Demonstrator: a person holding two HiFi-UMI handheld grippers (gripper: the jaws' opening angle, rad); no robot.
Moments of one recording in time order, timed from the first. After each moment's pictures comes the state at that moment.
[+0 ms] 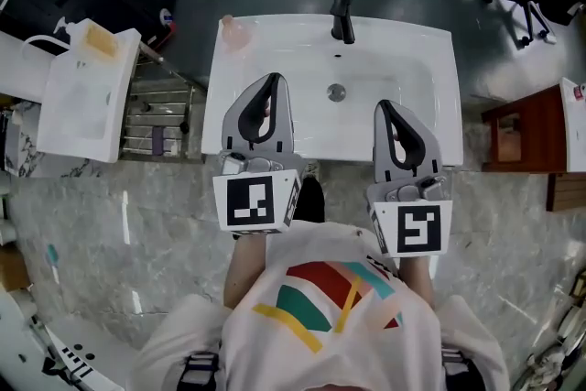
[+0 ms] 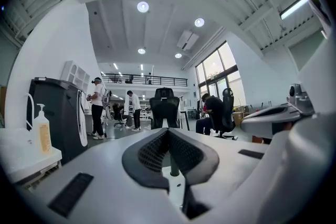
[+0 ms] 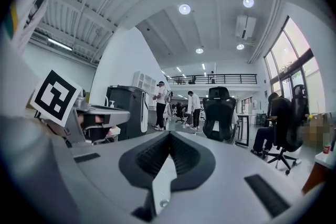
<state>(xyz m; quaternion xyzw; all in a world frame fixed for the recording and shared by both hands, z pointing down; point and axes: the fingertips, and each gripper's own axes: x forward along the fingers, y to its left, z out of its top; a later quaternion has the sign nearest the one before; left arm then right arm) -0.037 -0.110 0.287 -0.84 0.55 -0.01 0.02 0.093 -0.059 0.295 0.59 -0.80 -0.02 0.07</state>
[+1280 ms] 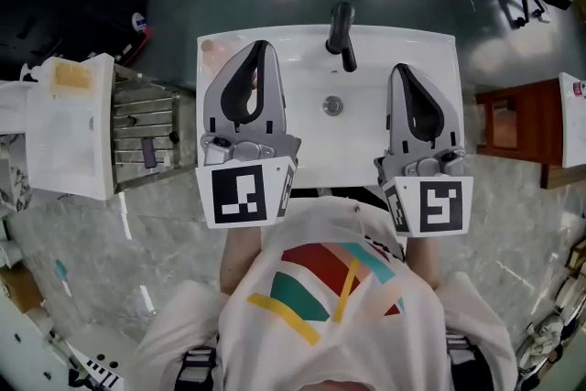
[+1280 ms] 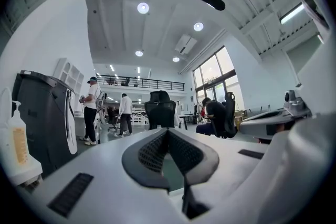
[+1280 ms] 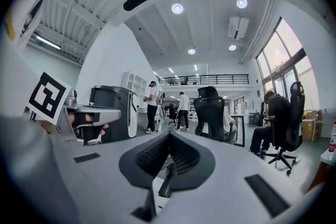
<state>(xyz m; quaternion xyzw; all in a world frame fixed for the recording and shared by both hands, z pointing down) -0.031 -0.241 0.265 -0.85 0.52 0.00 0.02 0.117 -0.192 0.279 0.62 -0.78 -0.01 0.05</state>
